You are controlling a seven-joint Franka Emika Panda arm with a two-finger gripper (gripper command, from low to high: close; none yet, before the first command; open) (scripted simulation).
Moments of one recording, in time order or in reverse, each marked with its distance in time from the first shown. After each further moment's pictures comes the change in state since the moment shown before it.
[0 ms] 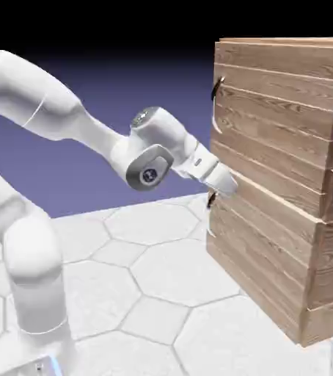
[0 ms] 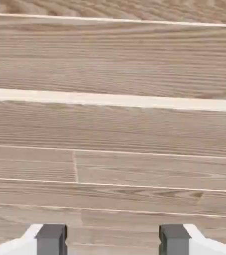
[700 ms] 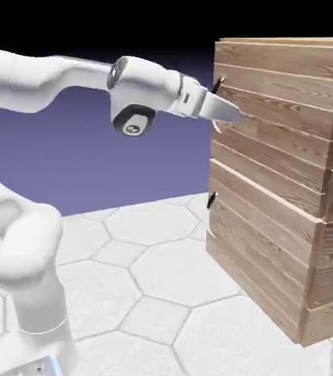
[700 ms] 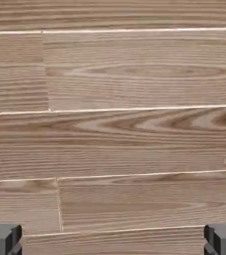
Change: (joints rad) arm -0.335 -0.162 0.418 0.248 0.913 0.047 -0.574
